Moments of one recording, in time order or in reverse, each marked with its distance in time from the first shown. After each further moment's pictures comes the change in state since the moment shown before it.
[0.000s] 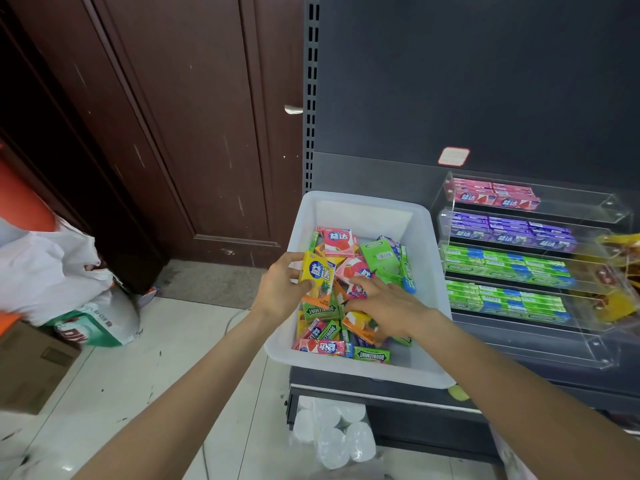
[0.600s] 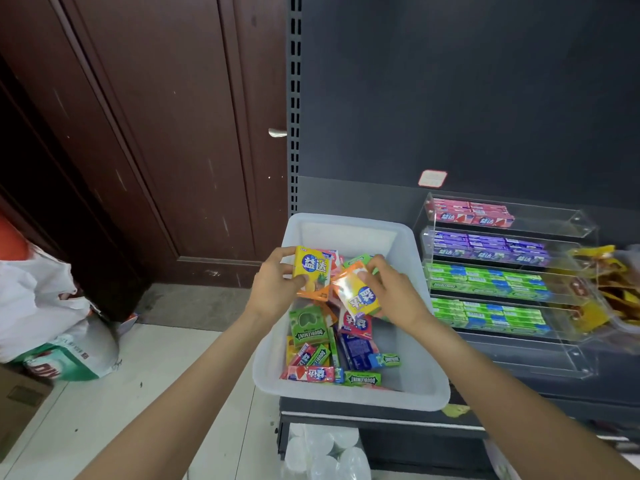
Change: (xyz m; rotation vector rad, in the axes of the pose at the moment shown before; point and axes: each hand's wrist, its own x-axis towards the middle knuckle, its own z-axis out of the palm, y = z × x) left_hand 0.021 0.027 -0.006 -0.195 0.010 0.090; right_hand -0.011 0.010 -0.036 0.827 0.582 0.305
